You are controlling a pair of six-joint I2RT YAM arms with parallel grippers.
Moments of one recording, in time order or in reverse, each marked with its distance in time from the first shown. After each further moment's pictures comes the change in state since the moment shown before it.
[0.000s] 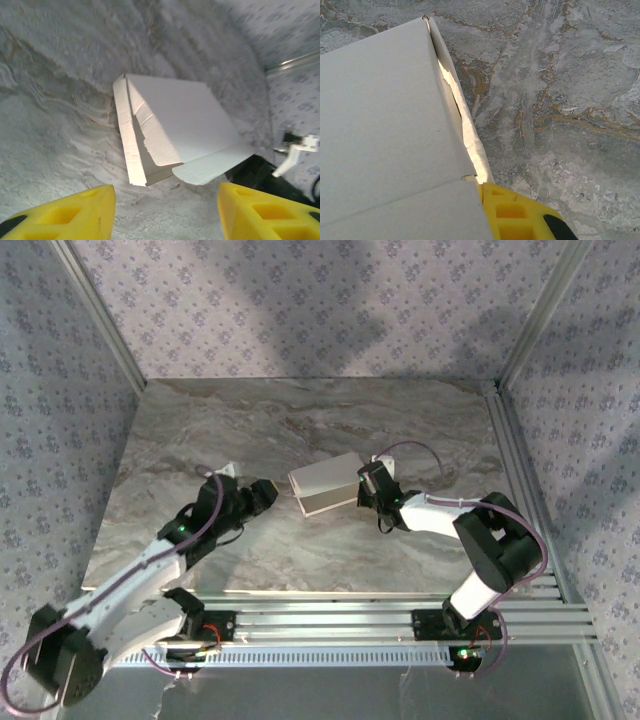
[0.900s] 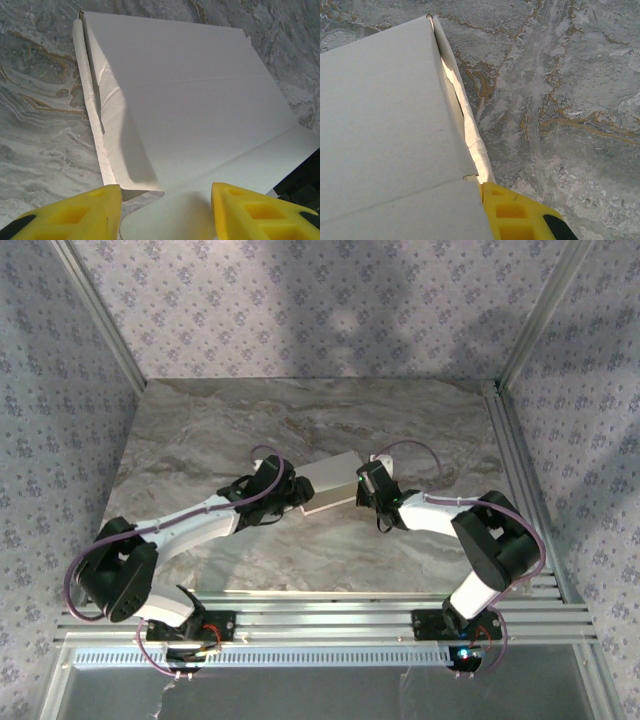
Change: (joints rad) left arm -0.132 0.461 0.234 0.015 -0.051 -0.002; right arm 0.008 0.014 0.010 0.007 -0.002 -0.012
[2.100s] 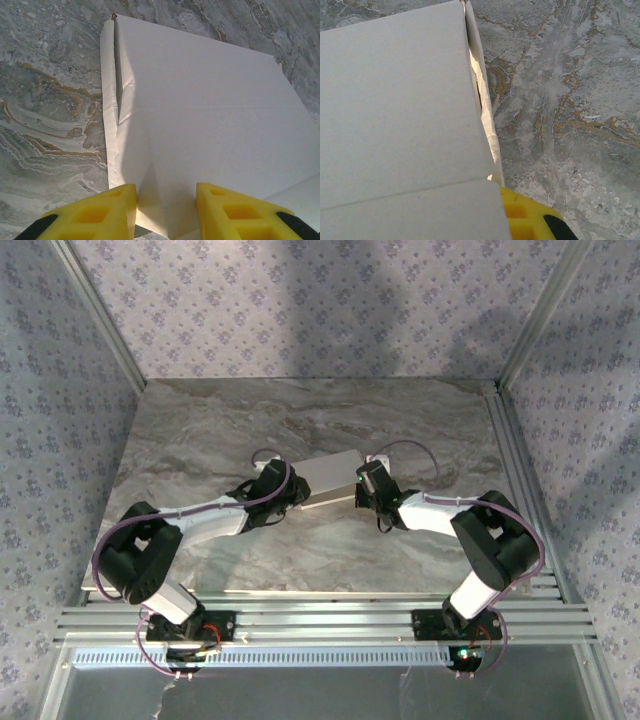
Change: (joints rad) left arm 0.024 0.116 -0.064 0.224 -0.056 0.012; right arm 0.001 0.002 0.002 0.004 -0.045 -0.060
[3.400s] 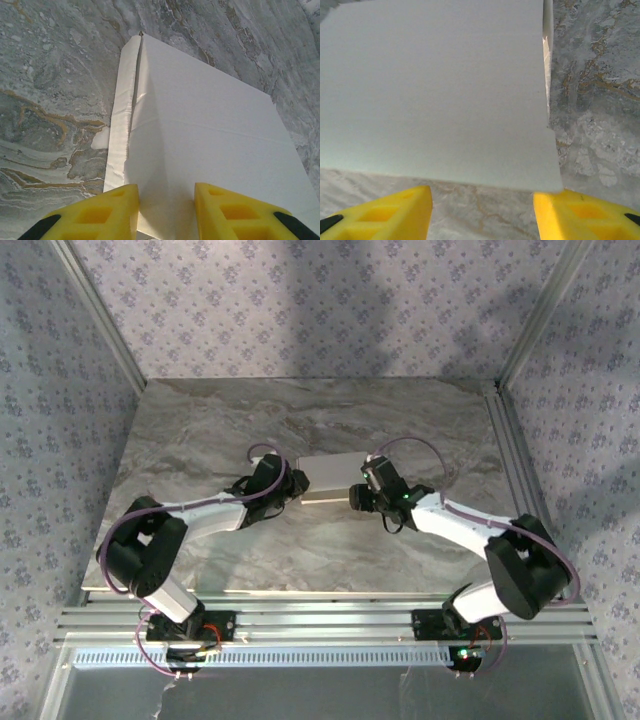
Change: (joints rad) left arm 0.059 0.037 -0.002 0.101 0.064 -0.023; right arm 0.019 -0.217 0.050 -0.314 -0.157 0.021
